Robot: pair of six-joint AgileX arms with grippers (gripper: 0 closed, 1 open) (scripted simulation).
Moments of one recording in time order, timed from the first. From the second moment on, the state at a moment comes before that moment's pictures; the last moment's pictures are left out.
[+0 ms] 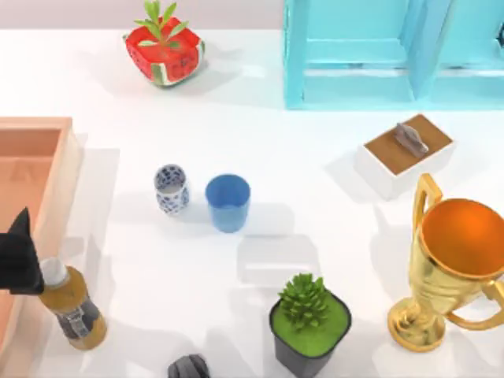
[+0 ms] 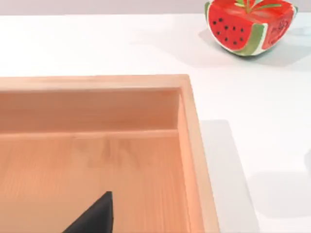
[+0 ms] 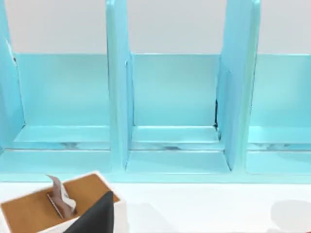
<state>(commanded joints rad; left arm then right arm) -0.08 0.34 0.25 -0.25 -0.01 -0.02 0.00 0.00 0.00 0.00 0.00 0.00</state>
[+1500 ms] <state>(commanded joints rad) -0.46 2.22 2.09 -1.44 0.00 -0.43 0.00 0.00 0.00 0.00 0.00 0.00</state>
